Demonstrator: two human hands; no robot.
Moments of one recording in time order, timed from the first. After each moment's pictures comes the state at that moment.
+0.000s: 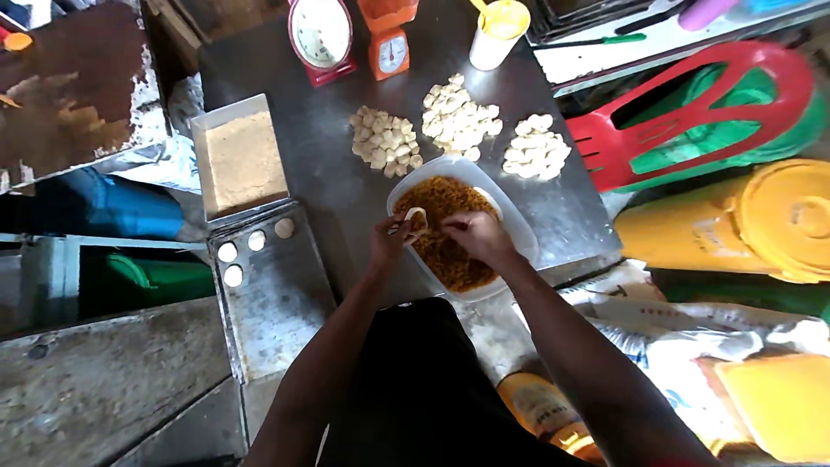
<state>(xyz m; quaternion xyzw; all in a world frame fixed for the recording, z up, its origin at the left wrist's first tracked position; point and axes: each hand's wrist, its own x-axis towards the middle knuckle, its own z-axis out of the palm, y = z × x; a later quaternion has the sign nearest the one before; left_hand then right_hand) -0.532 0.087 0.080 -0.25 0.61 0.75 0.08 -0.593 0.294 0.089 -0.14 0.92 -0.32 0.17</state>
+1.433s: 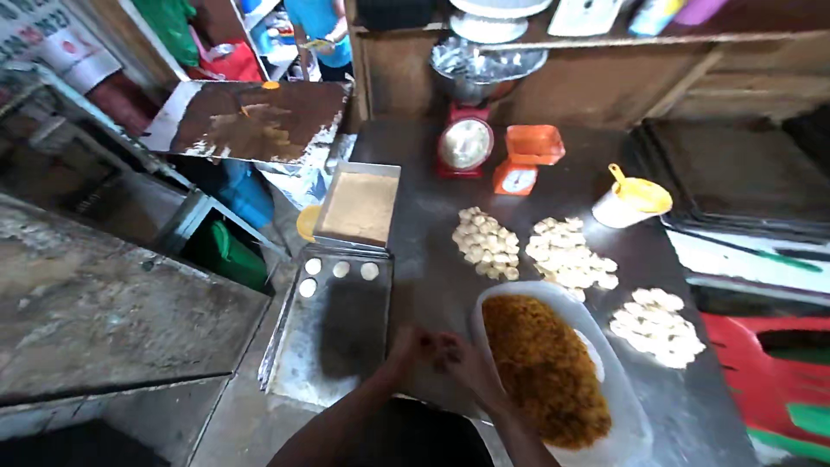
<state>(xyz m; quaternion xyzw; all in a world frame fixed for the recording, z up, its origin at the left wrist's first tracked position) -0.437 -0.015 0.066 -0.21 0.81 0.53 0.16 -0.513 0.156 0.052 -0.18 0.79 -0.44 0.39</state>
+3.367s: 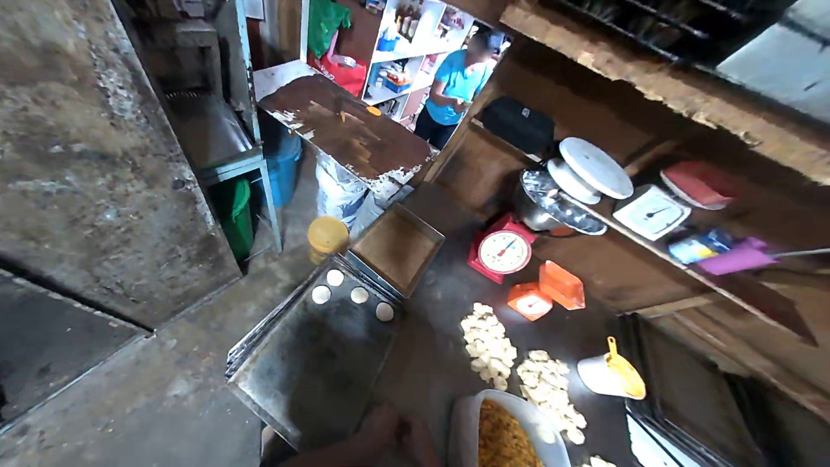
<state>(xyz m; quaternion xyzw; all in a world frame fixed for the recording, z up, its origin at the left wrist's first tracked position) -0.373 -0.010 0.017 -0.18 0.82 0.51 0.18 -0.492 0.130 -0.058 -0.47 0.82 -0.17 0.26</state>
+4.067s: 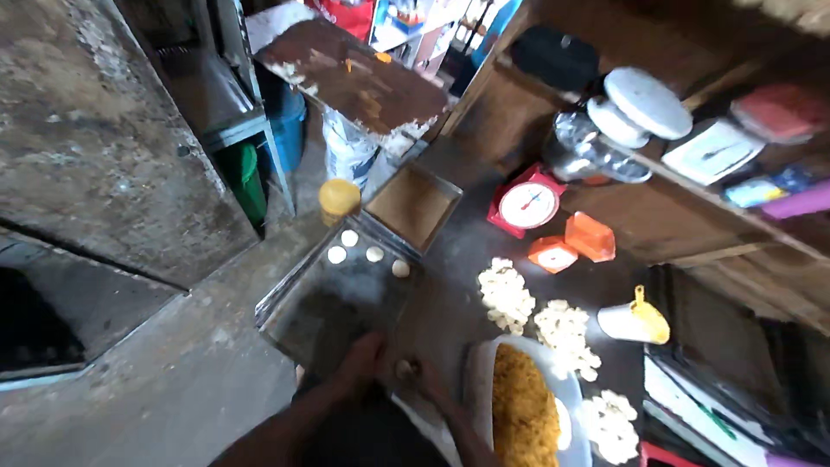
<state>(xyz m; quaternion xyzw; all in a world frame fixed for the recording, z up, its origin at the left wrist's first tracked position) -0.288 -0.057 0.007 -0.31 0.79 0.52 0.01 -0.472 0.102 -0.028 -0.34 0.84 -0.09 0.41</state>
